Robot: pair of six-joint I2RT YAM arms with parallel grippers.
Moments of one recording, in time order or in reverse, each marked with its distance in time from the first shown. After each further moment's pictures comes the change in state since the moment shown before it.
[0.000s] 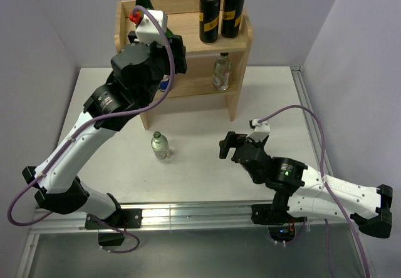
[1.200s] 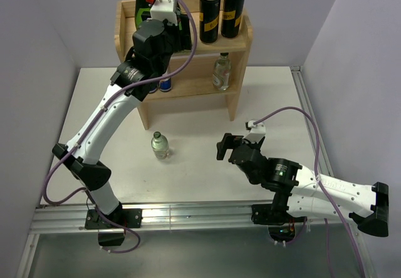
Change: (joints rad) left arm 0.209 0.251 0.140 0.135 0.147 0.042; right arm 0.000 0.032 -0.043 0.058 -0.011 0.010
